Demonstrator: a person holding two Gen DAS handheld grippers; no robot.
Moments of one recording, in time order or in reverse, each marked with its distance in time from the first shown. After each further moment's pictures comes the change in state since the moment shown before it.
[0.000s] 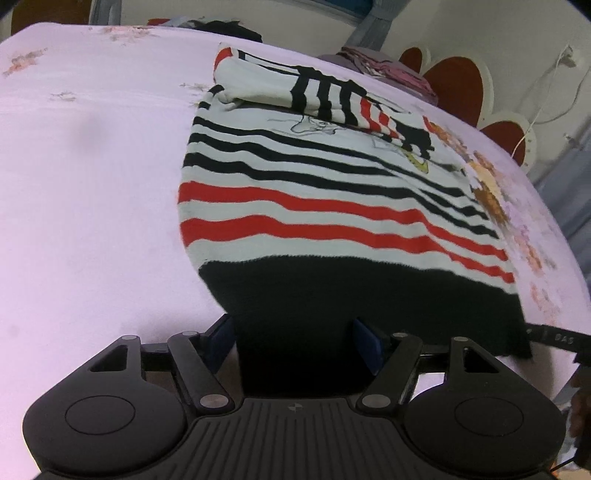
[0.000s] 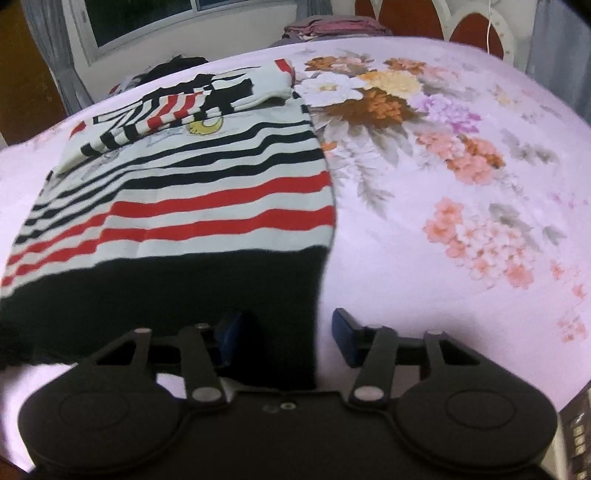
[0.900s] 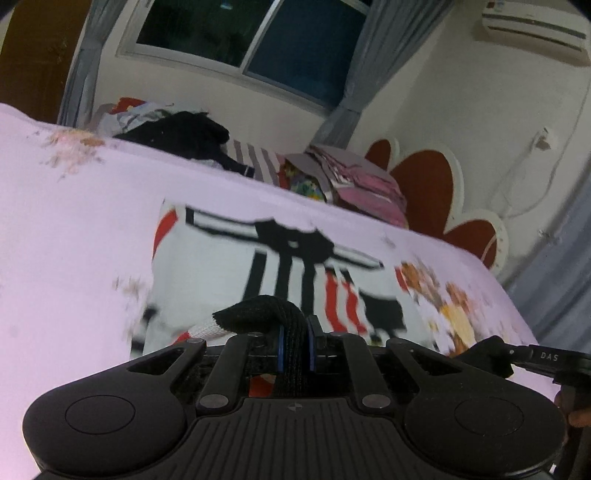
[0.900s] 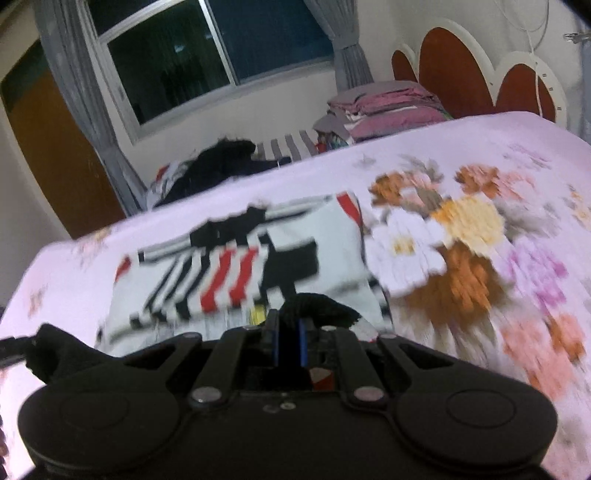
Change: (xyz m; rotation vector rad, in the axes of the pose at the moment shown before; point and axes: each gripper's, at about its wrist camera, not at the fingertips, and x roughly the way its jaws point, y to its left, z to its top) left arm 0.021 -0.018 0.196 -0.004 -0.292 -0.111; right arm 0.021 0.022 0.196 0.018 -0.237 0.197
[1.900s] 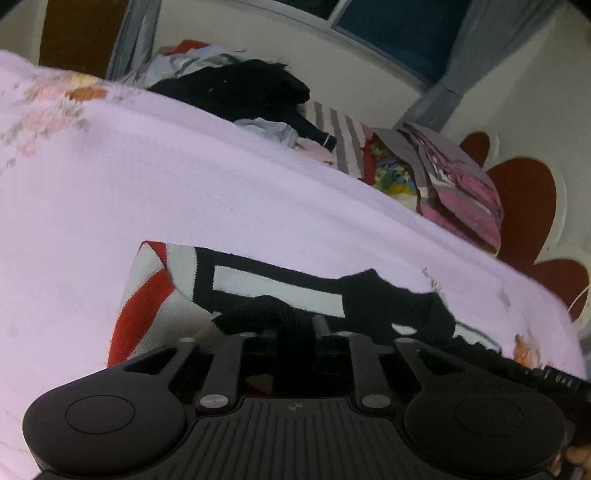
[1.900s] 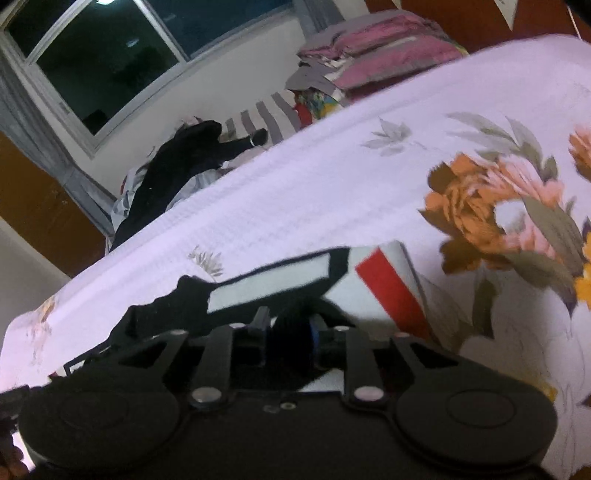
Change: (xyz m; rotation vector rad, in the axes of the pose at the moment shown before) left arm 0.225 0.051 0.093 -0.192 0.145 0.199; right arm 0.248 -0.045 0.101 0.178 0.125 0.024
